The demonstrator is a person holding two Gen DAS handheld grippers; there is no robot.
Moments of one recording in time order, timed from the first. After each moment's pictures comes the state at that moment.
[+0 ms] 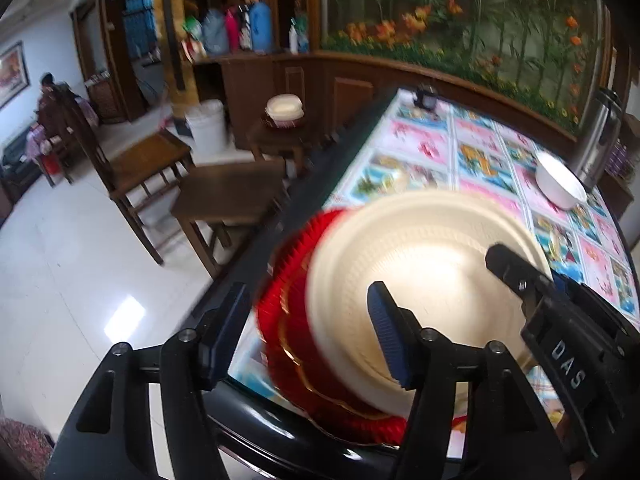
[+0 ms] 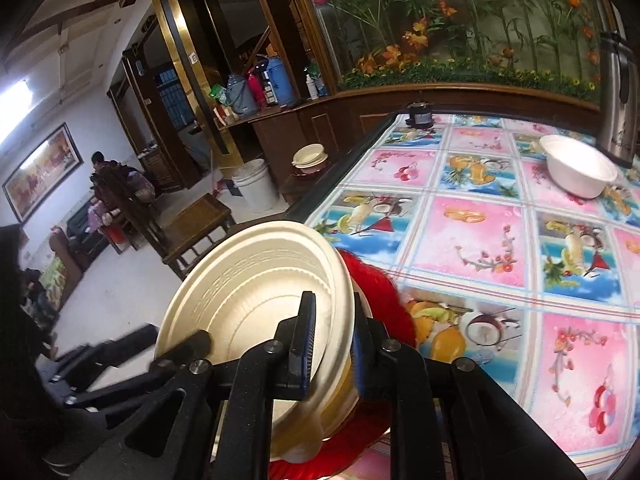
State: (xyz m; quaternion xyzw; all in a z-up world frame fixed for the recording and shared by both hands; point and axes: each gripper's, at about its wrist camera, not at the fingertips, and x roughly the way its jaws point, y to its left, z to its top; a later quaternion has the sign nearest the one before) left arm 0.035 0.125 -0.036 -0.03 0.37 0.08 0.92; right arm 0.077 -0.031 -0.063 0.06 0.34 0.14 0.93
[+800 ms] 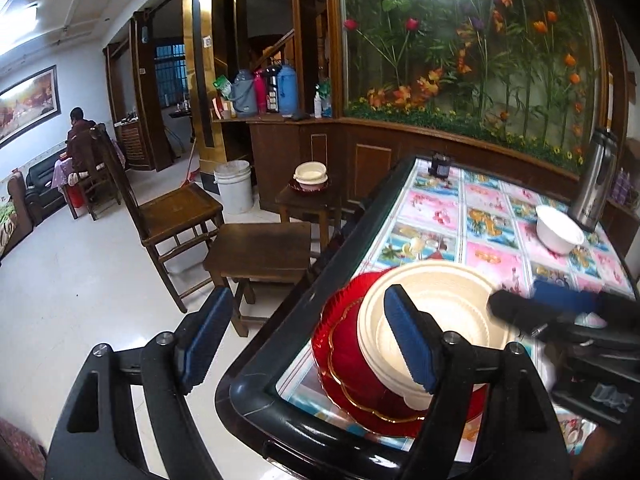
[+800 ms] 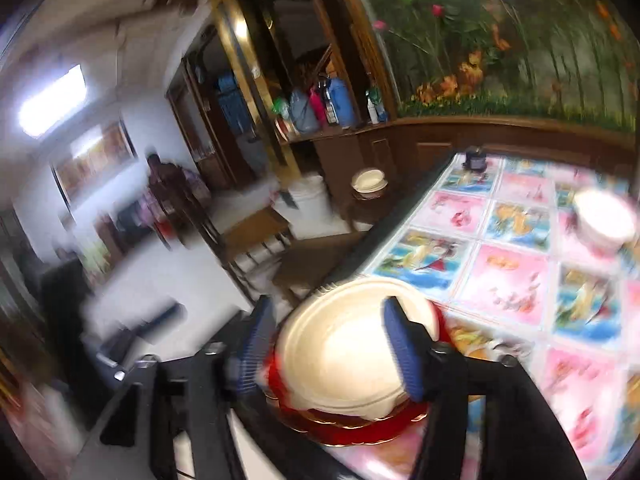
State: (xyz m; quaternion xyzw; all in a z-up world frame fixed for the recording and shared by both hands) left arm -0.010 0.143 0.008 -0.02 0.27 0.11 0.96; right arm 0.047 -0.014 0.000 0.01 0.36 0.22 0.91
